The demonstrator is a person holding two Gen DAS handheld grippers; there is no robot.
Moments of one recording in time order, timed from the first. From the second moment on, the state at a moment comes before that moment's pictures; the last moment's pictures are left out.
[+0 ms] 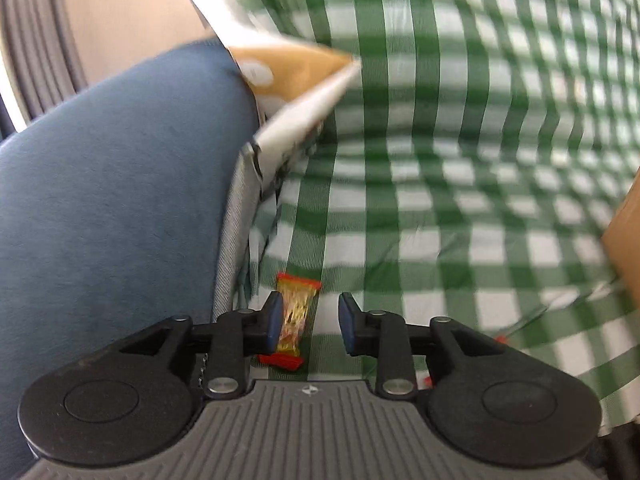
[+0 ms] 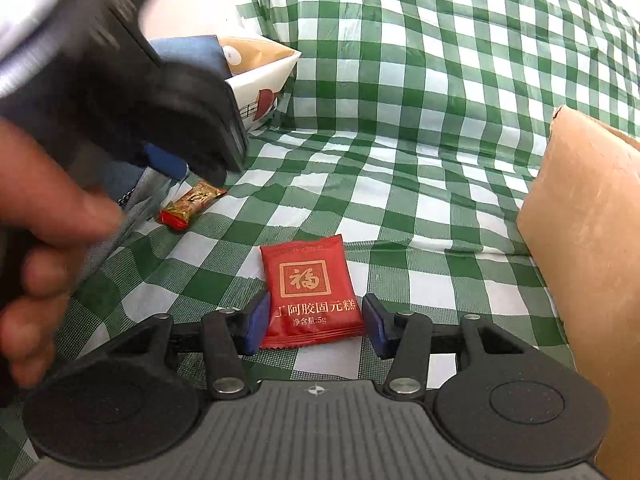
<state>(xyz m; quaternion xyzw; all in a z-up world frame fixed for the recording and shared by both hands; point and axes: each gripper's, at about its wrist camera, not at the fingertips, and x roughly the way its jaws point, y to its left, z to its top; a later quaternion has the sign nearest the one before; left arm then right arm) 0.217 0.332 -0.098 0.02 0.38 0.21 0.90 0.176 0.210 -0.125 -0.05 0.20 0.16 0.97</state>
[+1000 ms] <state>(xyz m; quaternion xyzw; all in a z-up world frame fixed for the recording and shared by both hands) 0.083 0.319 -0.022 -0.25 0.34 0.14 0.89 0.075 0.090 -0.045 -0.04 0.21 0.28 0.94</state>
